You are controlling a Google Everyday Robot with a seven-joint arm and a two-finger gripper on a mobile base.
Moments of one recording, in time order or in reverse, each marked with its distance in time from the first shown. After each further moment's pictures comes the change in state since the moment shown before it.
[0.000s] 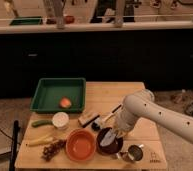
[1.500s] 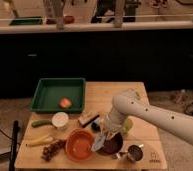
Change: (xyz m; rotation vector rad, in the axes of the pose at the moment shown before) arm -0.060 -0.029 0.022 -0.036 -0.100 -0.221
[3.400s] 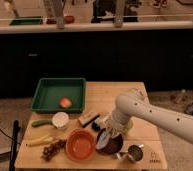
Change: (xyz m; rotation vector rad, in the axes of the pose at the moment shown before) arm 0.025 0.006 -0.013 0.003 0.089 0.037
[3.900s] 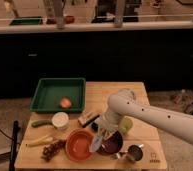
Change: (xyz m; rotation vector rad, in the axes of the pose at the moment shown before) arm -0.033 -0.015 0.010 -0.008 -0.064 -0.112
